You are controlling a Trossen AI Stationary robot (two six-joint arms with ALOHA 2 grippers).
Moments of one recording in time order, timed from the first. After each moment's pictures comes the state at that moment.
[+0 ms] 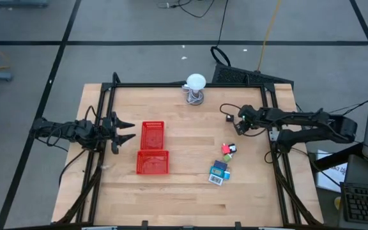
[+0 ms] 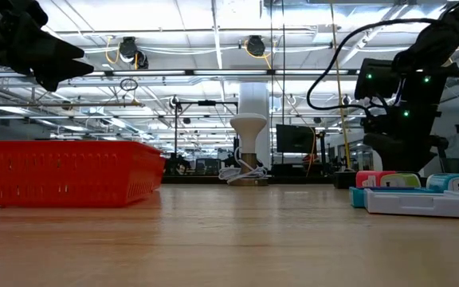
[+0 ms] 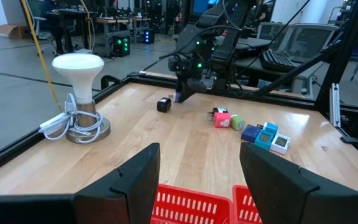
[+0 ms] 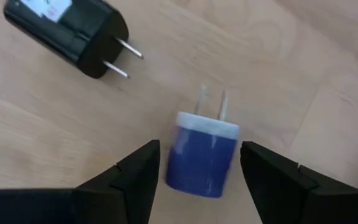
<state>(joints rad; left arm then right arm) -0.21 0.05 0.20 -0.23 -0.37 -0.13 -0.49 1.12 0.42 -0.55 0.24 0.57</state>
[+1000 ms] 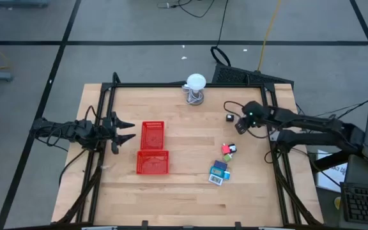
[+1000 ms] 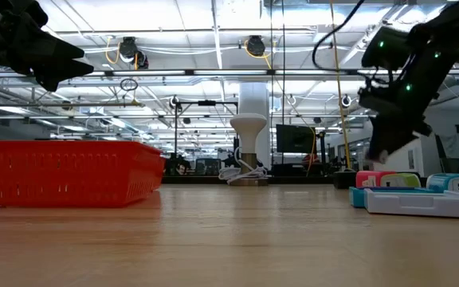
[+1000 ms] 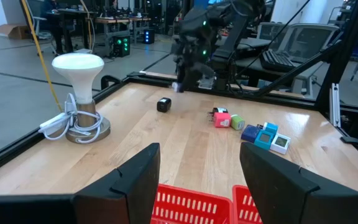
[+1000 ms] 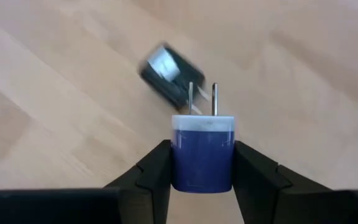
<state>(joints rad) -0.21 0.05 0.20 -0.23 -0.37 -0.14 -0.49 0.89 0.45 -0.53 0.12 0.44</state>
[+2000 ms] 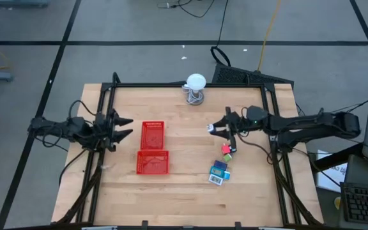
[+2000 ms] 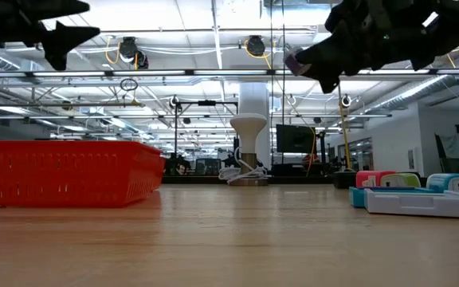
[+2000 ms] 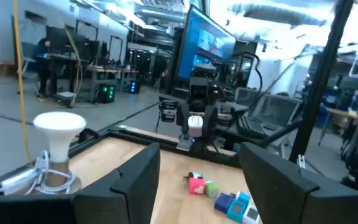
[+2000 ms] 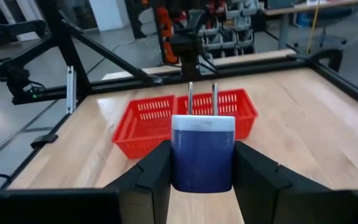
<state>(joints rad) -0.21 0.14 0.20 0.12 -0.36 -0.17 -0.18 1.07 0.43 0.49 -0.27 0.11</state>
